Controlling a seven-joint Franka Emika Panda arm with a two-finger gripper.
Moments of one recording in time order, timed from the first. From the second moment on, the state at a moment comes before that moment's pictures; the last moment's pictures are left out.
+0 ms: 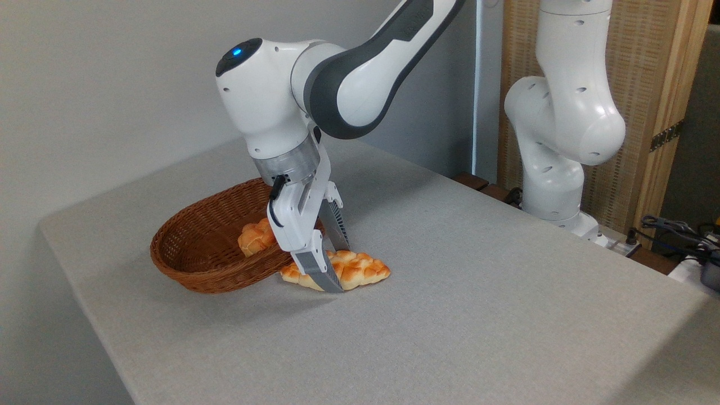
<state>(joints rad) -0.31 -0.02 0.11 -2.12 0.04 1.91 1.39</state>
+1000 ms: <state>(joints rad) -0.31 -0.02 0.11 -2.12 0.04 1.91 1.39</state>
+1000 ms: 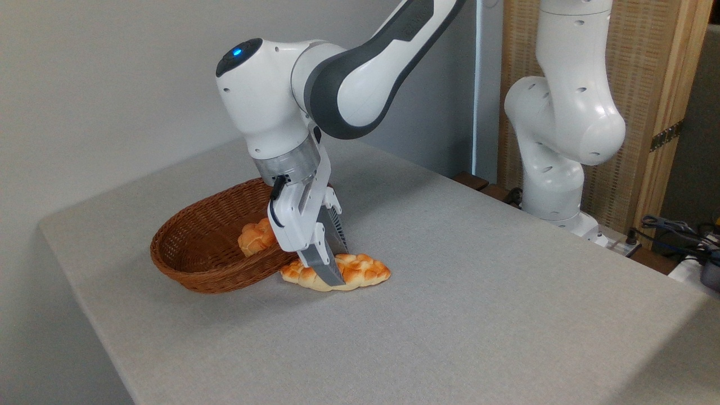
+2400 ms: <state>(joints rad) -0.35 -0.11 0.12 -1.98 -0.24 1.84 0.70</state>
